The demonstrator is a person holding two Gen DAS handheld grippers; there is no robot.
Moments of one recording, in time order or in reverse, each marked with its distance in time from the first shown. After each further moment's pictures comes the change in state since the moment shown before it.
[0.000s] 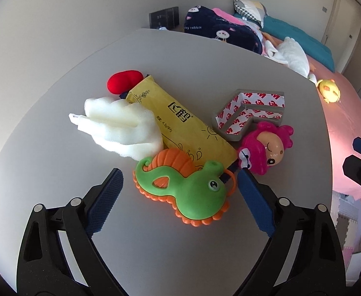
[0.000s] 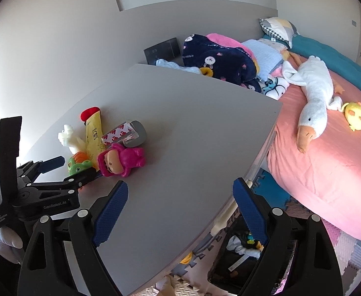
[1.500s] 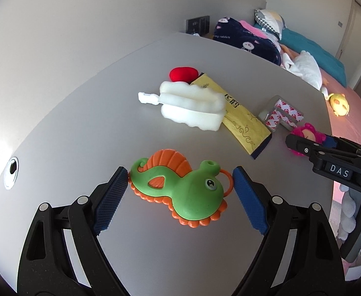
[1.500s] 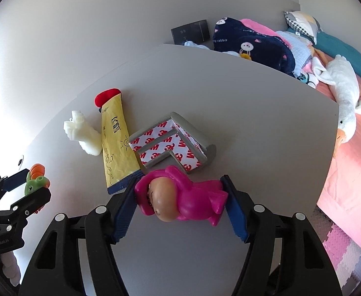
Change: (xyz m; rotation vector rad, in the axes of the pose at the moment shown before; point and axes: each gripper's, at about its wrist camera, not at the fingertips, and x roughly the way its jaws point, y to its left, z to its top) left arm -0.058 0.049 -0.033 -0.089 -0.034 0.070; right arm 0.059 0.050 0.004 -0.046 0.067 0.085
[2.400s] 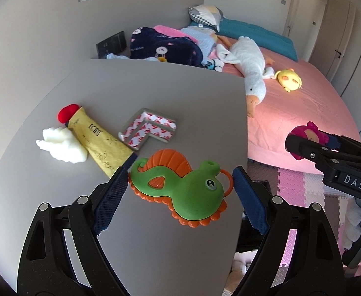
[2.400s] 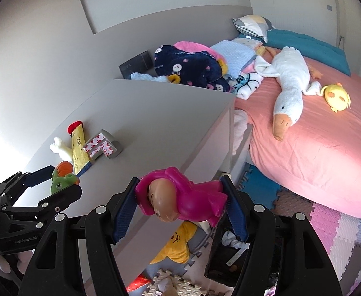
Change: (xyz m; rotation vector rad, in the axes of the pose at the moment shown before) left arm -0.020 -0.151 0.008 0.240 -0.042 -0.211; right arm -0.116 -0.102 -0.045 0.173 -0.130 -0.127
